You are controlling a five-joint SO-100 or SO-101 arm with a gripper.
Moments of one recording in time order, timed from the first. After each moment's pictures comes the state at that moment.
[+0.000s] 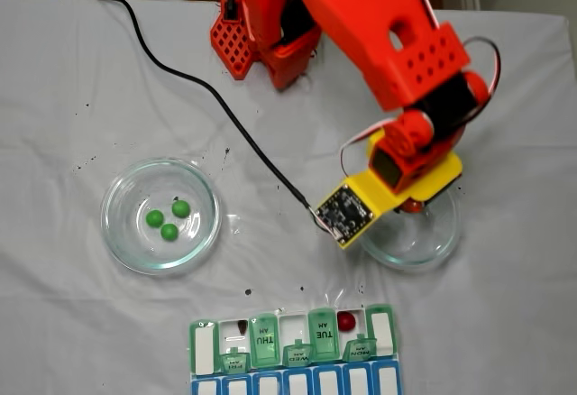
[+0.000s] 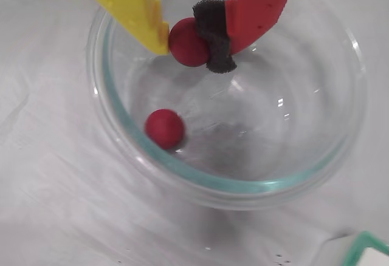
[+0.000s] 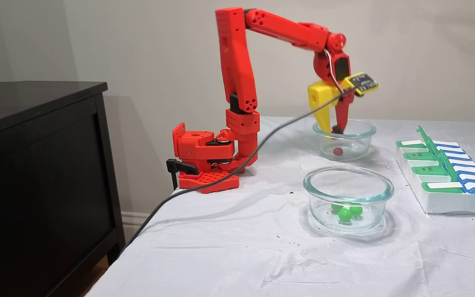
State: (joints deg) arm -34.8 123.3 118.2 62.1 -5.9
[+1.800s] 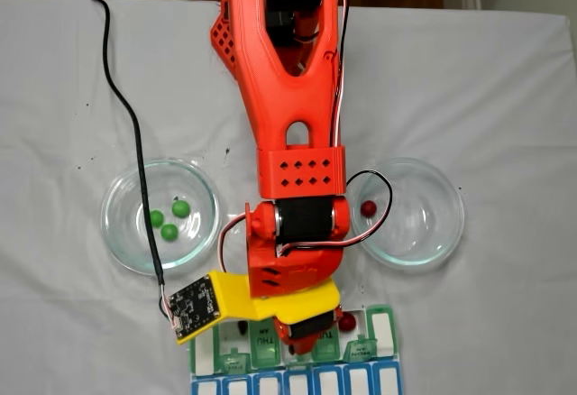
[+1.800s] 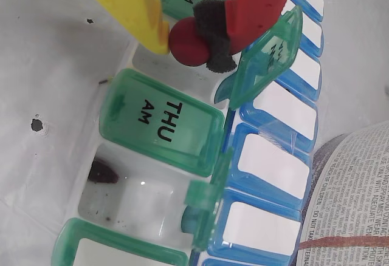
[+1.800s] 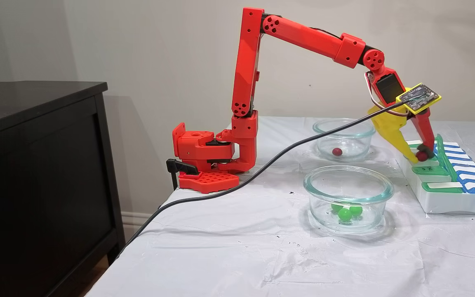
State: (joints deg) arm -4.7 102.4 106.3 34.7 -17.7
